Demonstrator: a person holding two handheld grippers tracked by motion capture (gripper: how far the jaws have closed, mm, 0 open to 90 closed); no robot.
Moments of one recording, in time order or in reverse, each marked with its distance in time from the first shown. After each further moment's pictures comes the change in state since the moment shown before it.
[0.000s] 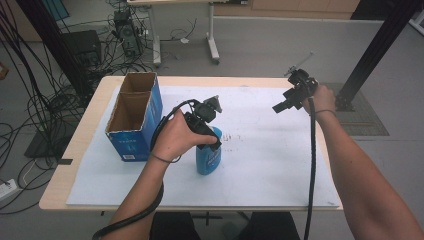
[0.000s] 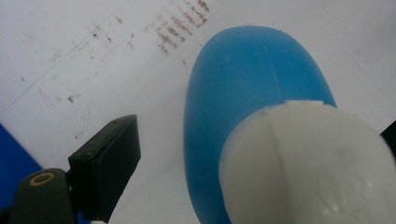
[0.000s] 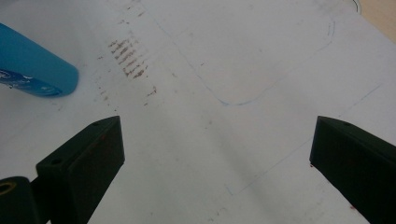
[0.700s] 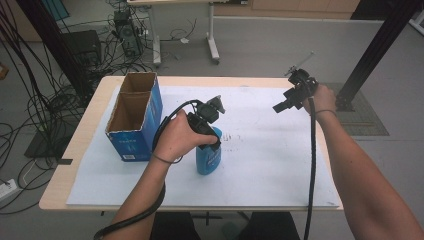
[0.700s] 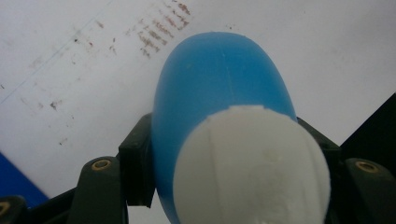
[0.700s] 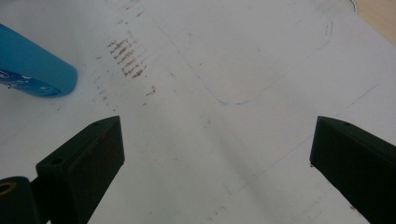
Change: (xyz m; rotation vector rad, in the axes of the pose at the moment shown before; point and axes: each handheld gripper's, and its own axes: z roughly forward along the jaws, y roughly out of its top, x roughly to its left) left arm -0.007 0.002 -0.003 -0.001 -0.044 0.019; right arm 0.000 0.000 -0.001 0.005 -0.006 0.002
